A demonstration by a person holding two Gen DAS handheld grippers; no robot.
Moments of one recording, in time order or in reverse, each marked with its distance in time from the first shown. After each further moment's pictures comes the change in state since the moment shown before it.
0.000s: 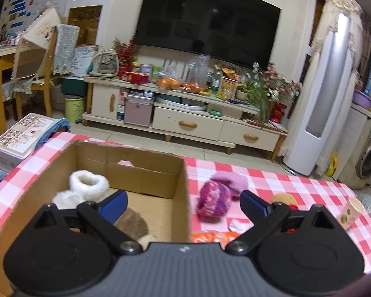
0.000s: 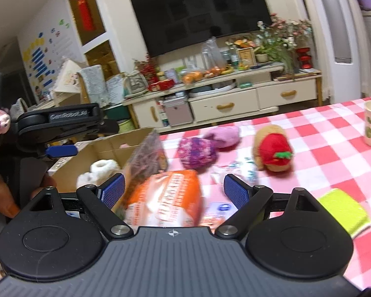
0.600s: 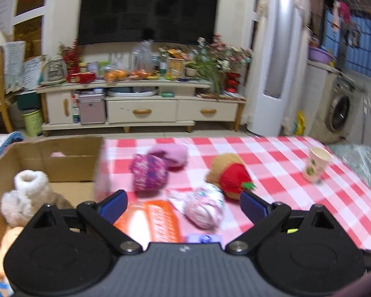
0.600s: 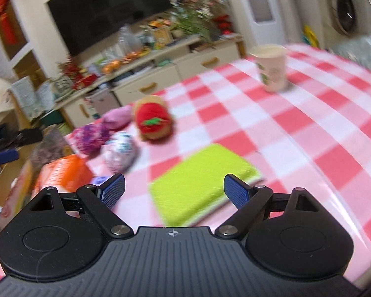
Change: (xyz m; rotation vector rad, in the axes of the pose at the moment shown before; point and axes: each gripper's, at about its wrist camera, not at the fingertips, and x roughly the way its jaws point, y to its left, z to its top) left arm -0.001 -0.087 -0.039 0.213 0.066 -0.143; right arm -0.044 -0.104 -0.035 0.266 0.086 -0.279
